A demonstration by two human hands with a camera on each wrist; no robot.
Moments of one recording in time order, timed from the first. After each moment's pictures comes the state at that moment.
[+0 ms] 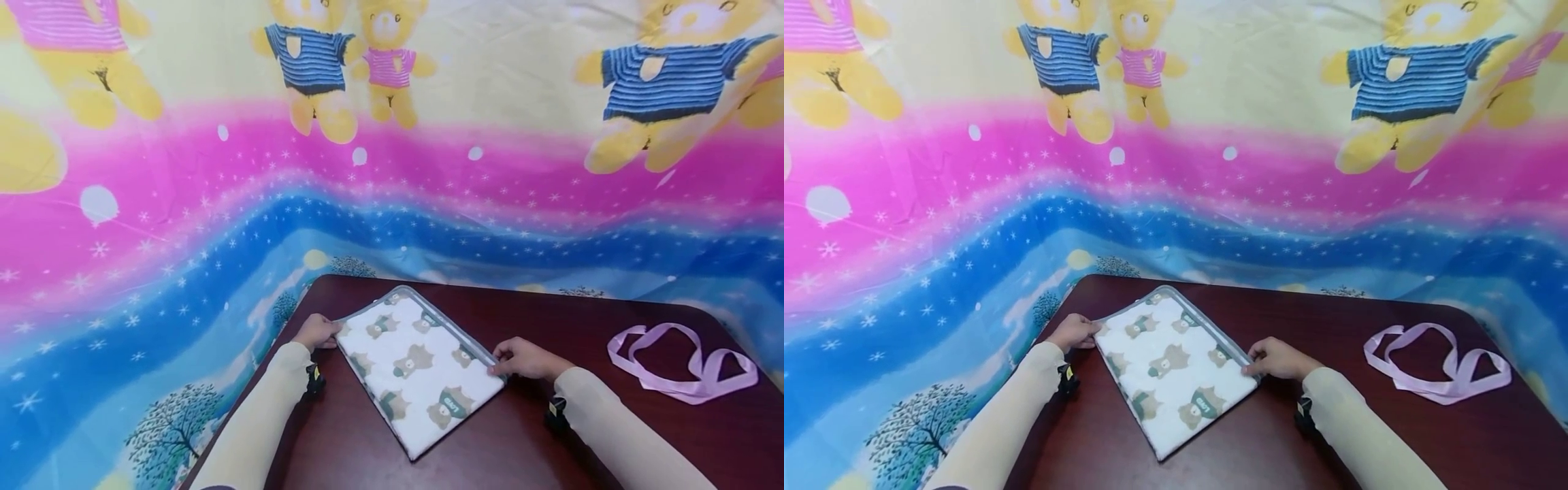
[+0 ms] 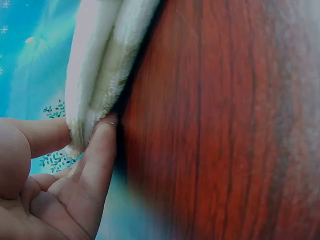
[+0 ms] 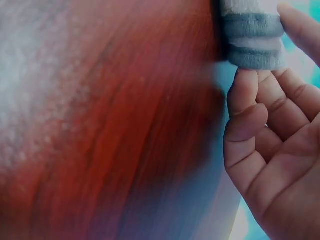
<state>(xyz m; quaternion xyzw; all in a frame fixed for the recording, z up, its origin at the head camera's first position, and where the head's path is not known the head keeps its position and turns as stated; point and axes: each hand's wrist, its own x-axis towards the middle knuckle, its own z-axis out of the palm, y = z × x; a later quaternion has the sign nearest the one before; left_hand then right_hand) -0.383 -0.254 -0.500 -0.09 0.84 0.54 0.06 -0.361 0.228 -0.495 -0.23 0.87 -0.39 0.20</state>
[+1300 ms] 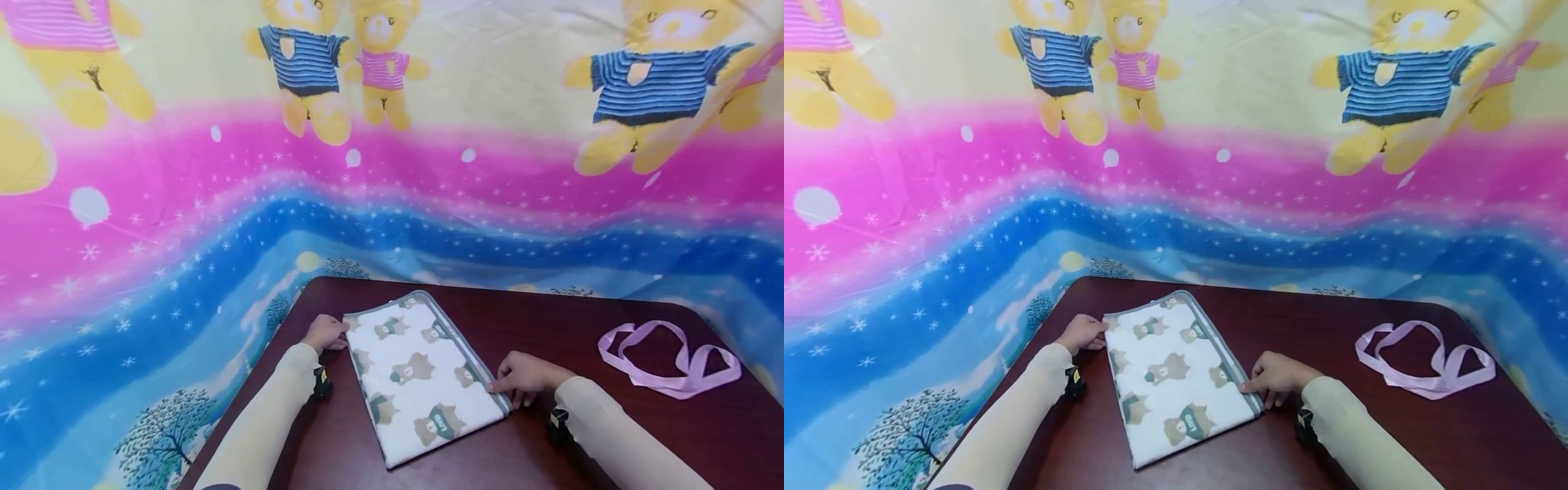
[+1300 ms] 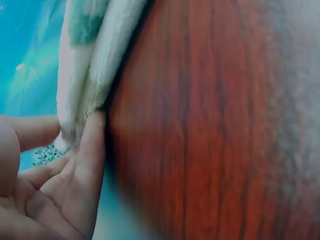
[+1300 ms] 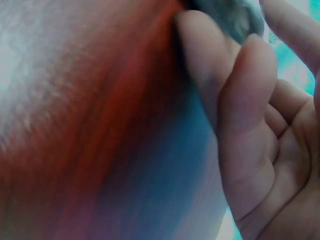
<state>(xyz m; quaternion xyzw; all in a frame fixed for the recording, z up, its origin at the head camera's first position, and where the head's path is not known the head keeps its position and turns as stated) -0.396 -0.227 -0.509 -0.09 0.81 0.57 0.07 -0.324 0.228 -0.484 -0.20 0.89 -0.33 0.25</state>
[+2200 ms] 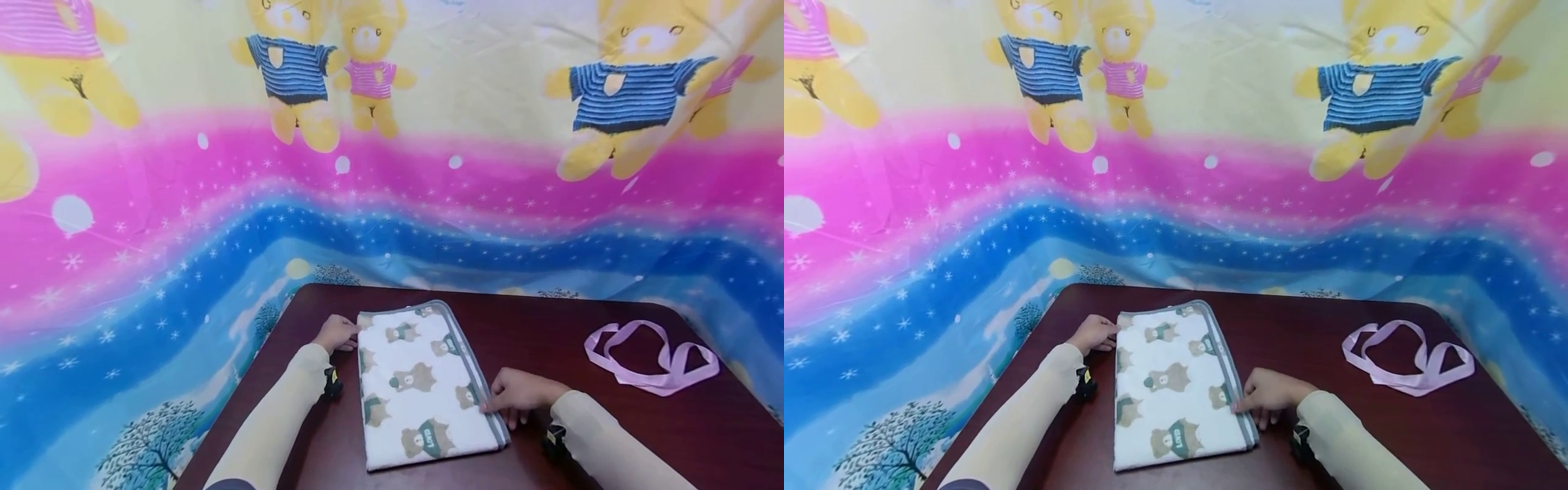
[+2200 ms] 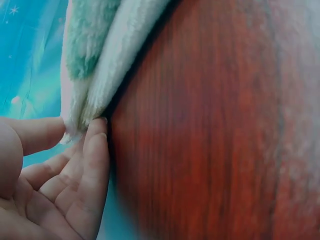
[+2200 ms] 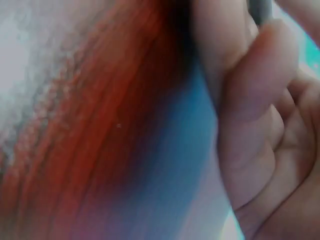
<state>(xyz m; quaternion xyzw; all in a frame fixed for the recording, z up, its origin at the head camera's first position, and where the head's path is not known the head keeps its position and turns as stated) -0.411 -0.187 -0.506 -0.05 0.83 0.55 0.09 -0.300 0.230 -0.486 -0.23 0.86 -0.36 0.29</state>
